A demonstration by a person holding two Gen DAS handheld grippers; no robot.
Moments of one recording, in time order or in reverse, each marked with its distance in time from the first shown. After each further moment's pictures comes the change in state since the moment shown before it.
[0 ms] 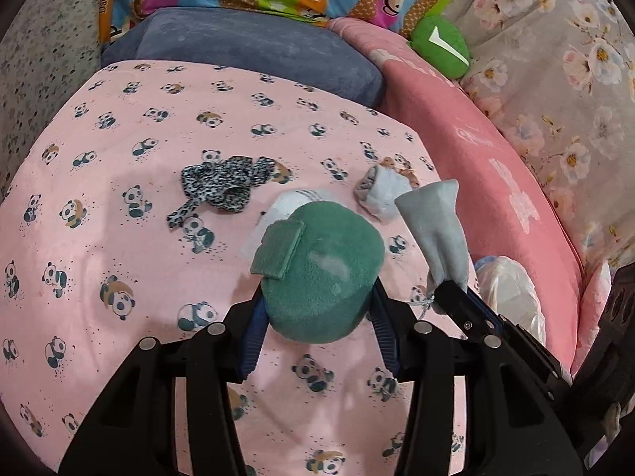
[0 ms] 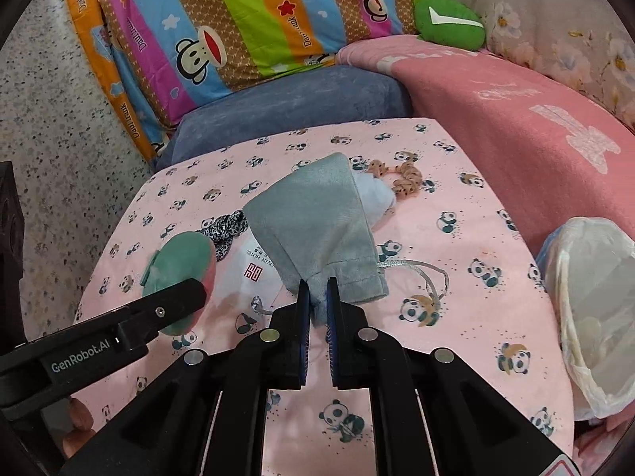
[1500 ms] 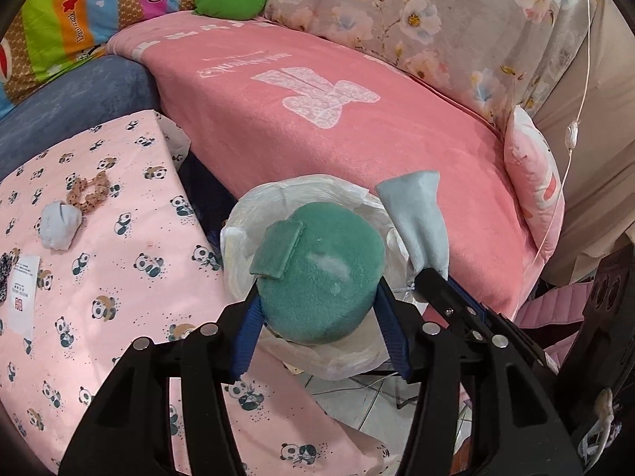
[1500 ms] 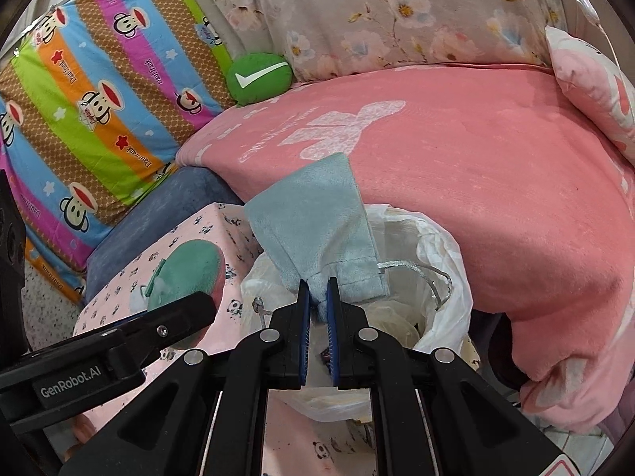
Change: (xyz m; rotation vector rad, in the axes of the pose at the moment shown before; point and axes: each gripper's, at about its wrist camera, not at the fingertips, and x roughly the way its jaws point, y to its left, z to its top) left arm 0.047 -0.321 -0.079 0.505 0.130 -0.237; right arm -0.149 -0.282 -0.055 0.456 -0.213 -0.237
